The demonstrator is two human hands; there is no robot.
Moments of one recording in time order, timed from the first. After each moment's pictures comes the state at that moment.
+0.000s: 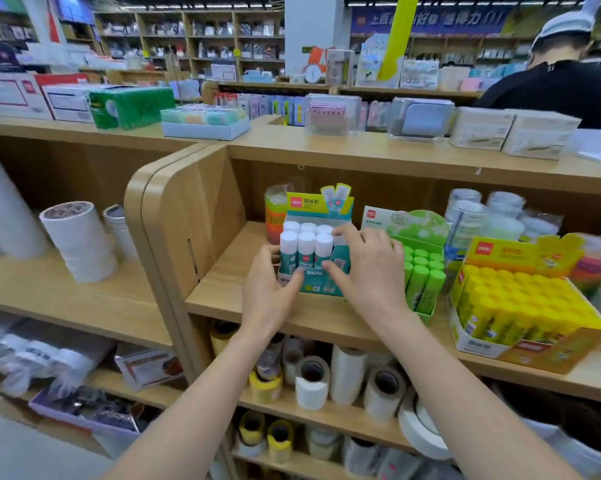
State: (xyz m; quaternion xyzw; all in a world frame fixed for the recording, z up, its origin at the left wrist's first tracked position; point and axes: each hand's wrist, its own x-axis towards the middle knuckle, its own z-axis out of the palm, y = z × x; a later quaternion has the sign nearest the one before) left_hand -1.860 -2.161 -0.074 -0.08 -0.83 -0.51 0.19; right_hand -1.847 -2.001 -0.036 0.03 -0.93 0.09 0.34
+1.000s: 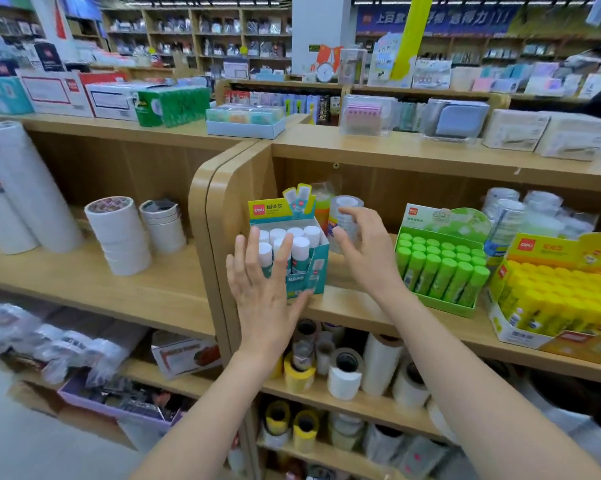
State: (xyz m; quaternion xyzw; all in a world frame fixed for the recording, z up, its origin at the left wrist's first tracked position) left_hand -1.832 -2.231 -0.091 -0.09 -0.90 -0.18 0.39; right_hand -1.867 -2.062 -0.030 0.10 -0.86 0.39 0.30
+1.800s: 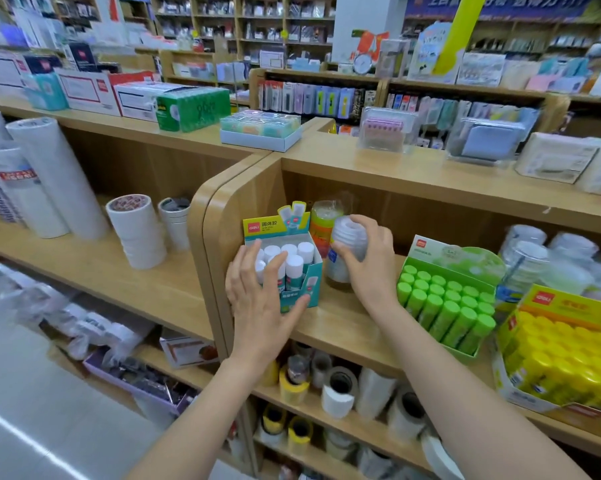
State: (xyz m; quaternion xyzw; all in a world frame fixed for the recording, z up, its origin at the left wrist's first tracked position) left_hand -1.848 -2.222 -0.078 -0.06 -0.89 -0.22 0.40; right_hand -1.904 -2.049 -0.024 0.06 -0.86 0.44 0.27
